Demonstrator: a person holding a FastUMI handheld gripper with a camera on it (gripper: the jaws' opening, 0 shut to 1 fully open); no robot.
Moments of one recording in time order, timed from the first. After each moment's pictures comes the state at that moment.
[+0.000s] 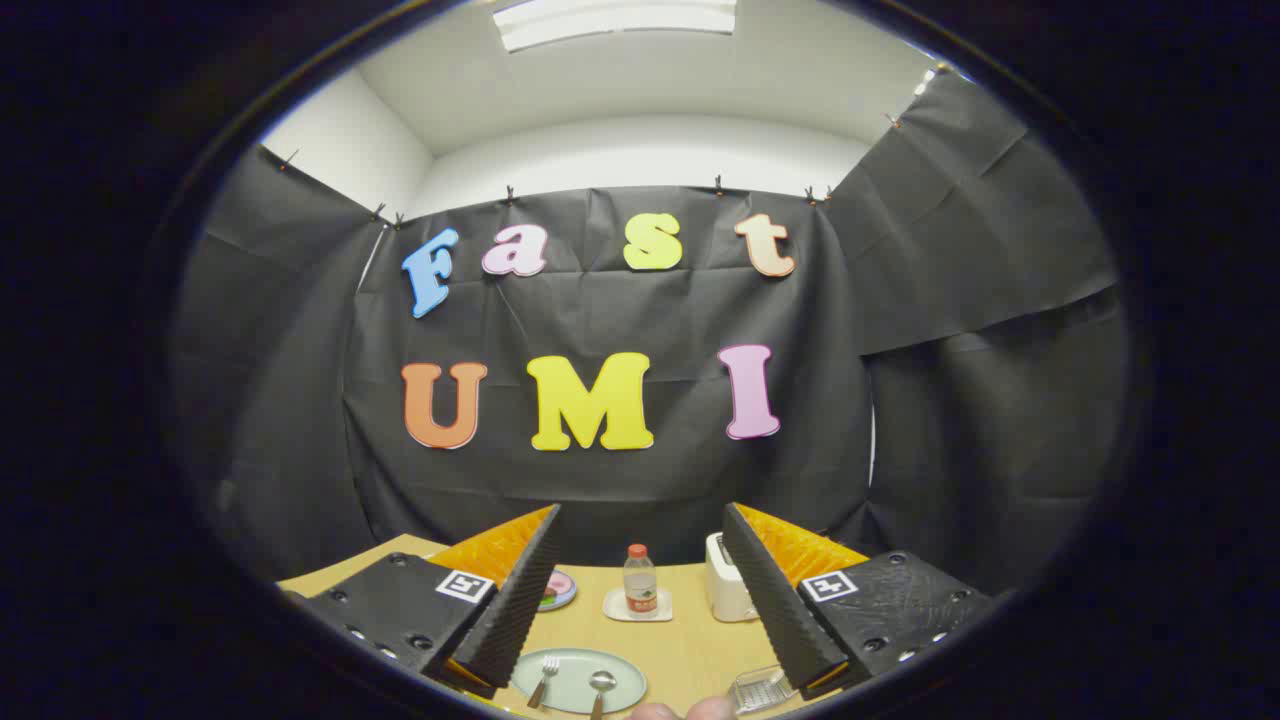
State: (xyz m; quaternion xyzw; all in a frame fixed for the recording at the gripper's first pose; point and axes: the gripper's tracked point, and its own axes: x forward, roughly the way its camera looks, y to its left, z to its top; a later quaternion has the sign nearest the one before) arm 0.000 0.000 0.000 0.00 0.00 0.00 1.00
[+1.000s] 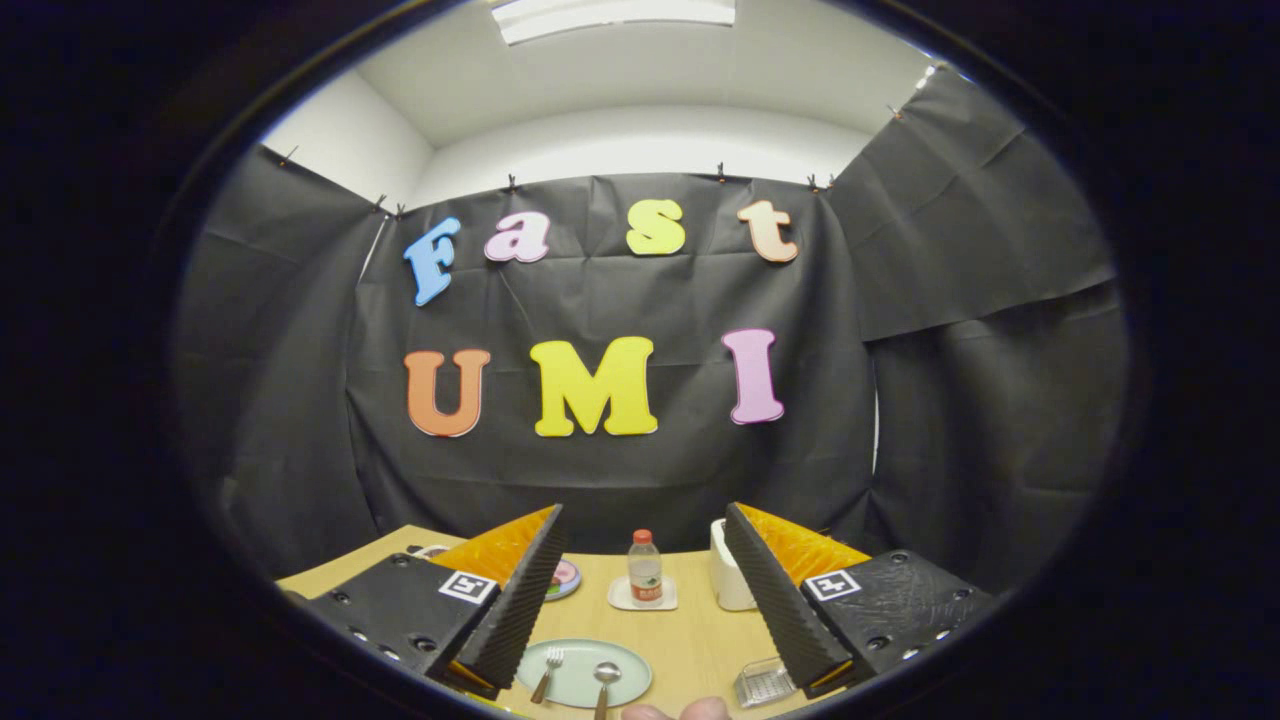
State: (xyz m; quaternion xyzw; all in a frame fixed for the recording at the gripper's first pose) arm 0.002 0.005 -0.015 0.00 0.02 0.00 1.00
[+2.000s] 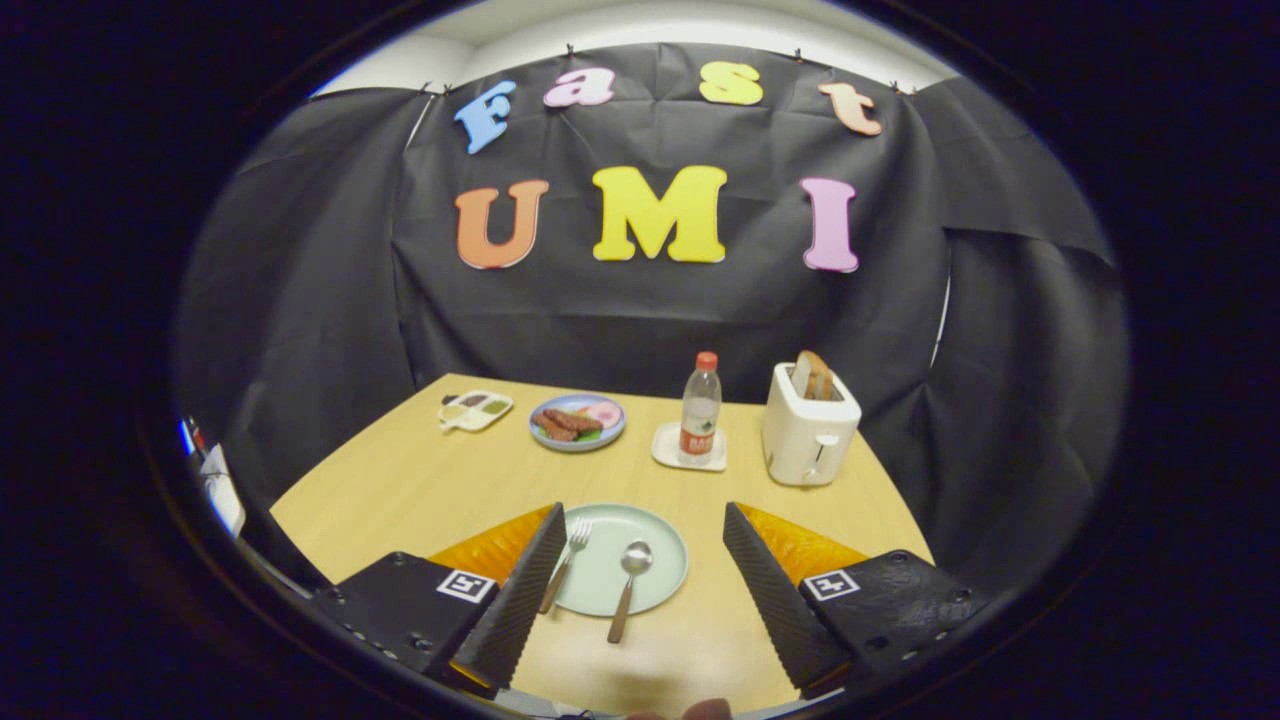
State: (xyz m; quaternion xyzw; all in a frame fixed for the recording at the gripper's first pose) arm -0.014 0.047 -0.199 -0.05 0.28 0.07 0.96
